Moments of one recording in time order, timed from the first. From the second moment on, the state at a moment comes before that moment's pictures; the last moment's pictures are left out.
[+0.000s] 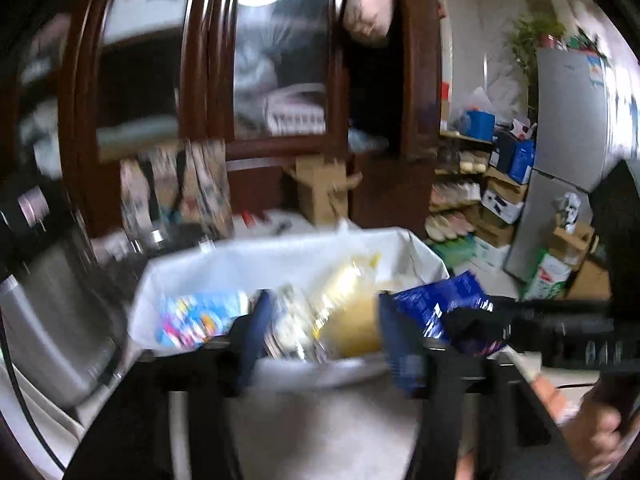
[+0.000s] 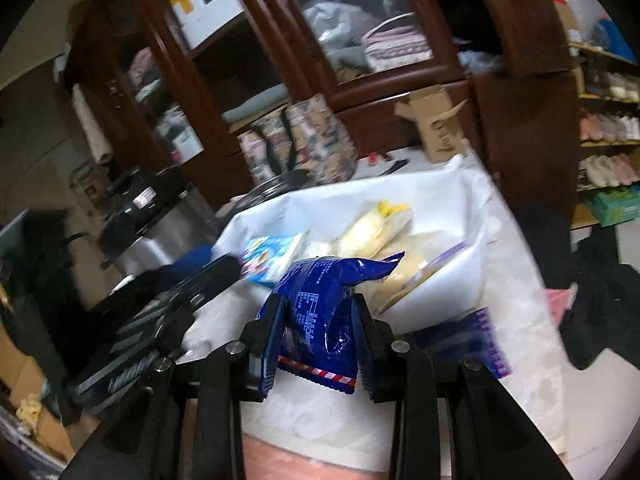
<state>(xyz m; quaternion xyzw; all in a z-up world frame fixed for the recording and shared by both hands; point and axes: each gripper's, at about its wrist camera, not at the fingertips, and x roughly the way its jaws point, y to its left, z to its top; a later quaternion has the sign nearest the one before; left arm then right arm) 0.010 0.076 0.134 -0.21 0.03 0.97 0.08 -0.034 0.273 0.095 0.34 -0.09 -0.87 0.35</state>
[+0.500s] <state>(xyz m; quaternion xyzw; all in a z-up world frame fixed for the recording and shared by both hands) -0.073 0.092 0.119 -0.33 -0.01 0.94 0.10 -0.159 0.234 0.072 0.45 -0.05 -0.87 0.19</state>
